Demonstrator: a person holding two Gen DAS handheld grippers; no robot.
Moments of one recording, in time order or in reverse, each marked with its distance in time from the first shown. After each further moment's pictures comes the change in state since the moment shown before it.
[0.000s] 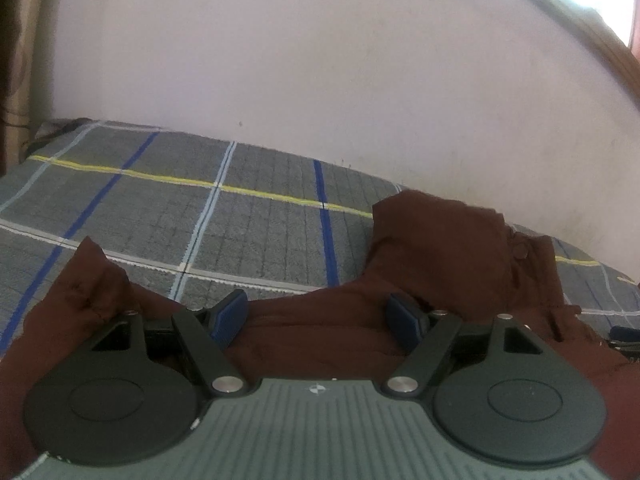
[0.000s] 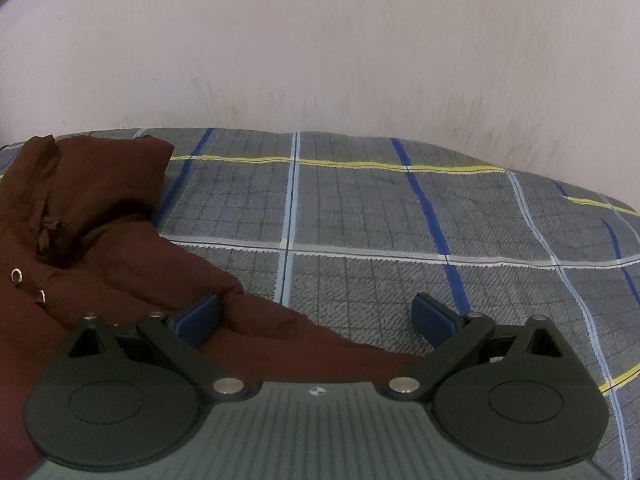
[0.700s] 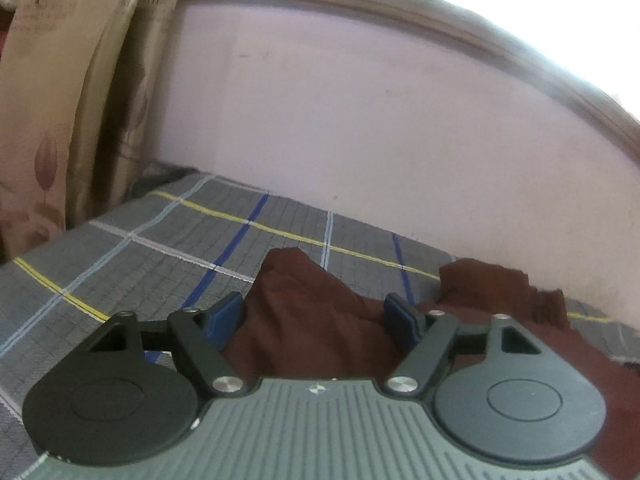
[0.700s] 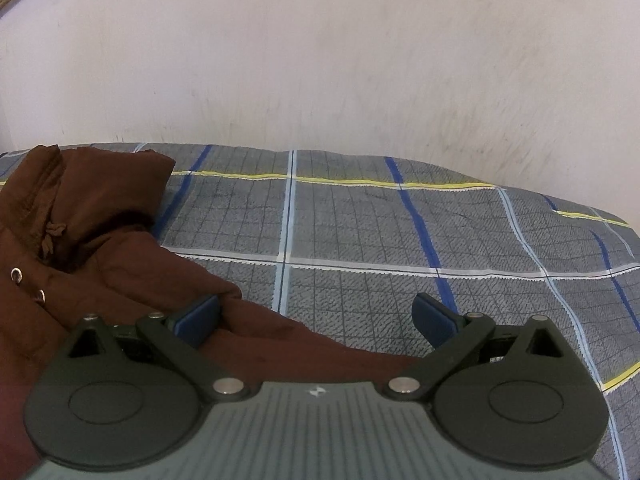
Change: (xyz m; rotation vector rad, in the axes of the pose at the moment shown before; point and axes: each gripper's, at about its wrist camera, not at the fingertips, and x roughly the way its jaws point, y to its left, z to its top) left arm -0.097 0.053 -0.021 -0.070 -0.219 0.144; right arm -0.008 -0.001 -0.003 -0.008 -0.061 -0.020
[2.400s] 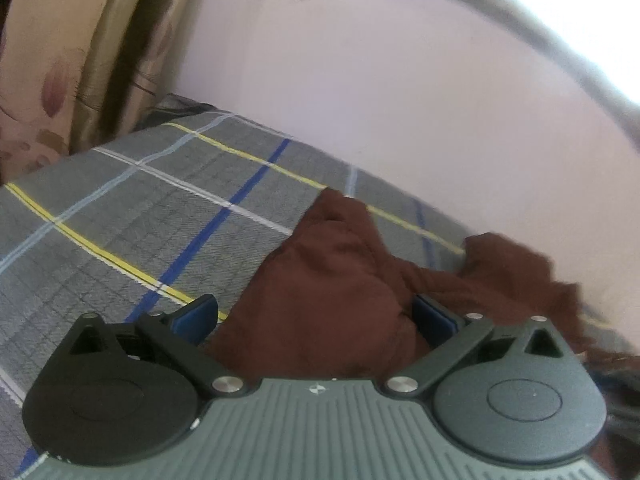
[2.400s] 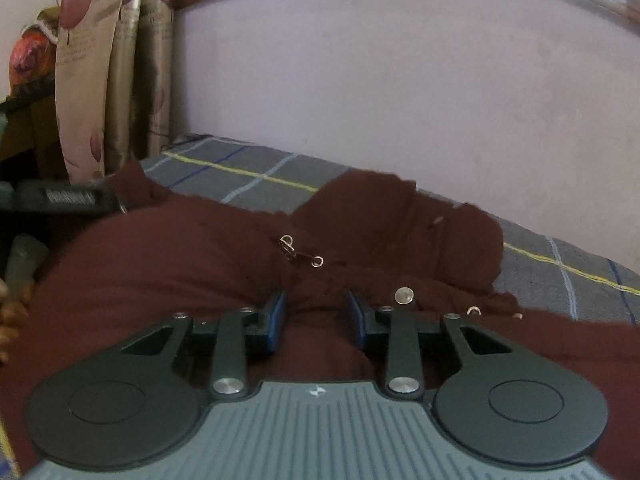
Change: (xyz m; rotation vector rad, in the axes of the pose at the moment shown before) left arm 0.023 0.031 -0.008 -0.142 0.147 -0.043; right arm -0.058 0.182 -0.020 -0.290 -0.115 0.393
